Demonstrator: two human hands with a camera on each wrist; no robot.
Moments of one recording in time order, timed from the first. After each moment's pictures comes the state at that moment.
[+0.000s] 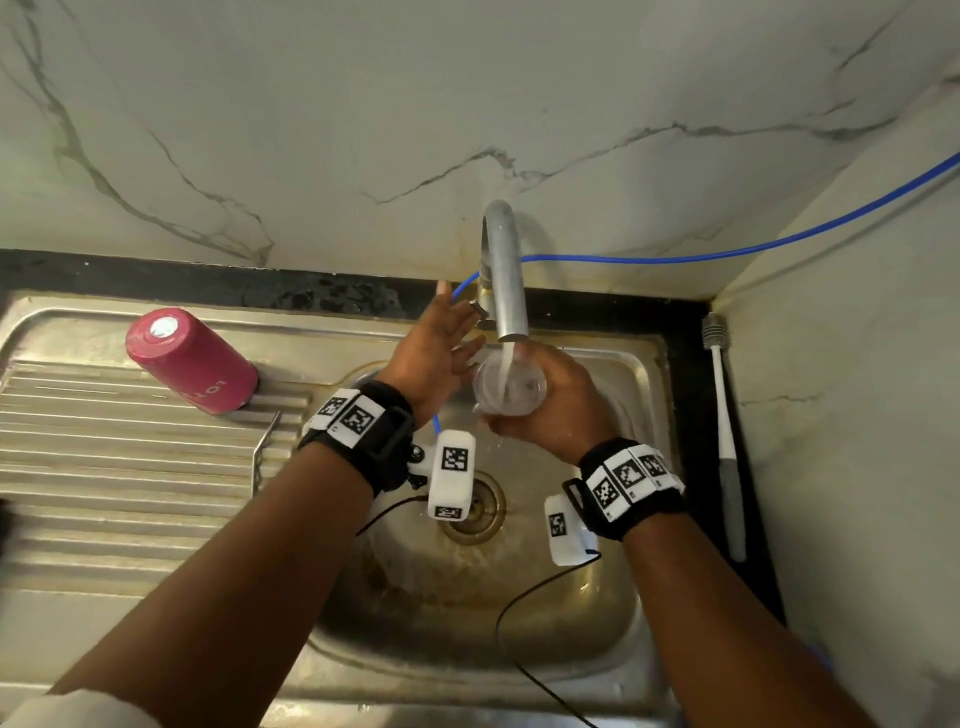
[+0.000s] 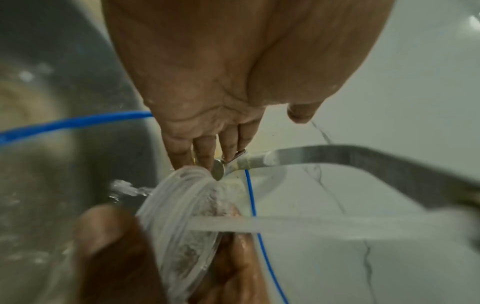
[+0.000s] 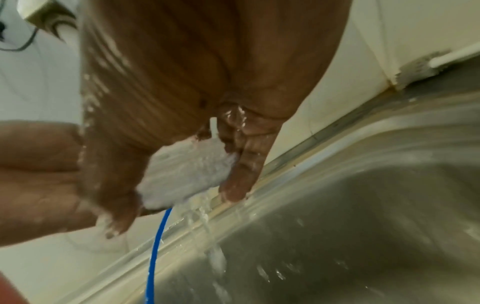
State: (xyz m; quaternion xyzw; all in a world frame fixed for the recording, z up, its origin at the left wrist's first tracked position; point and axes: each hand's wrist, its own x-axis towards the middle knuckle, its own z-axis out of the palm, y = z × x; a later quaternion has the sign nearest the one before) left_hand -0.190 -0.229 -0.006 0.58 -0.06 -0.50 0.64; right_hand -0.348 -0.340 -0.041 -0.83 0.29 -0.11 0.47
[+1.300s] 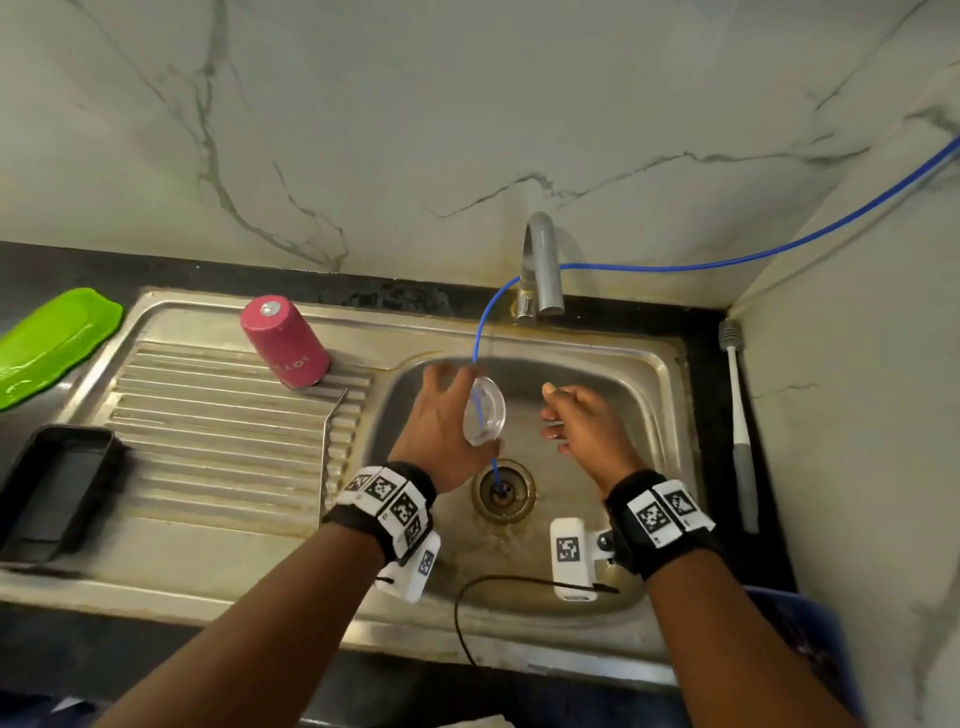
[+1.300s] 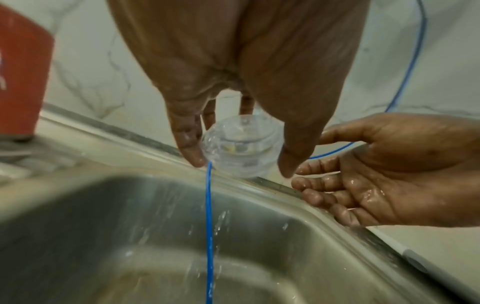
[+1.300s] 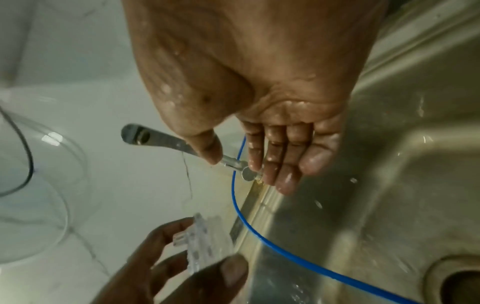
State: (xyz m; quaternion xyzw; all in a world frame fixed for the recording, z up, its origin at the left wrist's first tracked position) left_hand -0.256 -0.116 -0.018 0.85 -0.38 -0.16 0.33; right_hand -0.388 -0.278 -0.007 -0.64 0.42 -0.09 0.64
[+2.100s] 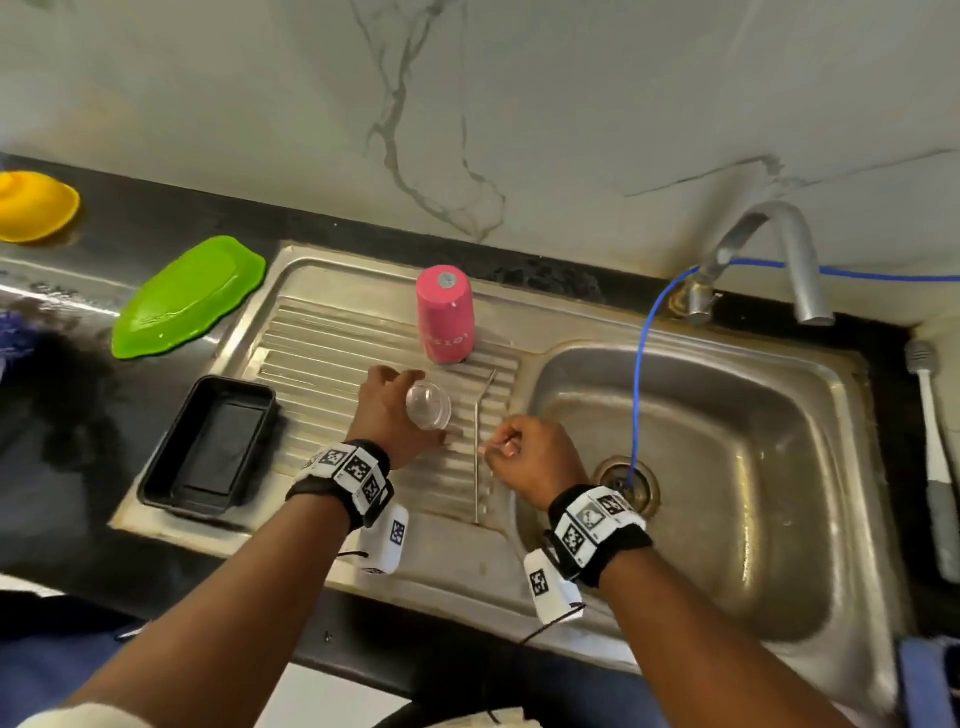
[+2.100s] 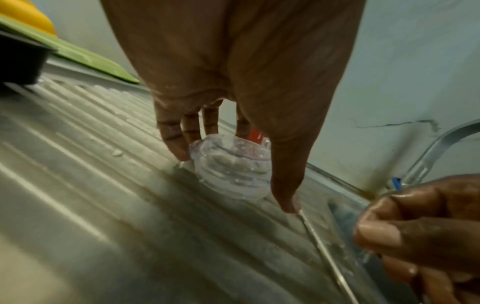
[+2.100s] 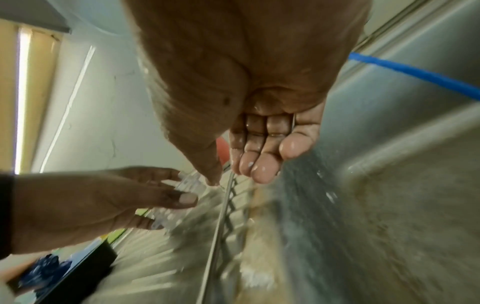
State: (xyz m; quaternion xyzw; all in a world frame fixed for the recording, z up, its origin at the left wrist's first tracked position) left_hand -0.099 0.090 -0.051 0.92 -0.19 -0.20 0.27; right_hand -0.243 -0.076 -0.070 -0.85 0.30 0.03 0.43
